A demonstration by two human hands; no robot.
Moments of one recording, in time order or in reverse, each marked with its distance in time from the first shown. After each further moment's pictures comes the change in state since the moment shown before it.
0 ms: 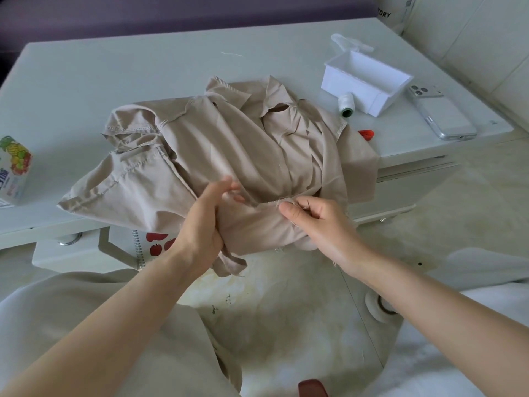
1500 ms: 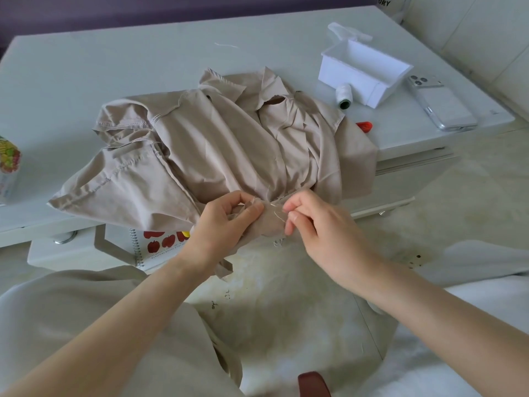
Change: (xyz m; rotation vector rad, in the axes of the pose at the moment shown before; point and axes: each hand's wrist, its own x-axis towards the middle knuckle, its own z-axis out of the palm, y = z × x) left_hand -0.003 -0.020 0.003 0.543 -0.081 0.174; right_hand -0.017 -0.002 -0.002 -0.549 0.032 -0.159
